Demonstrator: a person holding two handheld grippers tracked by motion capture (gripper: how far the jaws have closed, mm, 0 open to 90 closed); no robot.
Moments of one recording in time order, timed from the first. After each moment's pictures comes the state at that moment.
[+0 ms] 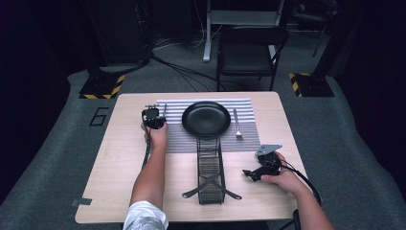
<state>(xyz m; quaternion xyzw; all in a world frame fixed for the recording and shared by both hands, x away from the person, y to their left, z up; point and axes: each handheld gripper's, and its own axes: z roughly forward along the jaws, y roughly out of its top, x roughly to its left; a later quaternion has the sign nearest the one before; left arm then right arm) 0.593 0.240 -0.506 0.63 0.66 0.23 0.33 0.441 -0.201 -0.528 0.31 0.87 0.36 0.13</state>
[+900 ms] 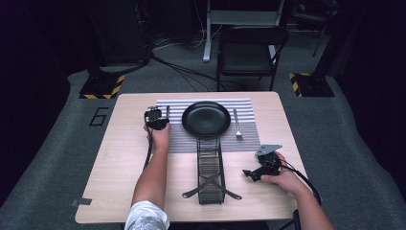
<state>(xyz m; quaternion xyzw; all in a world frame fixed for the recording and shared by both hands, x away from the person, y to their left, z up) 0.596 0.232 -0.517 0.63 0.66 0.20 0.35 0.441 -0.201 -0.528 0.31 0.87 0.36 0.13</state>
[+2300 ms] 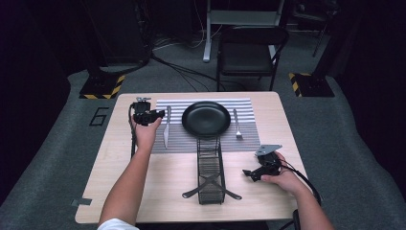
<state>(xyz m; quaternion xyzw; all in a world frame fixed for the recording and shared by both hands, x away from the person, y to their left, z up) 0.545 0.258 -0.426 0.68 0.57 0.21 0.41 0.441 -0.201 -0.528 0.31 0.87 0.36 0.13</state>
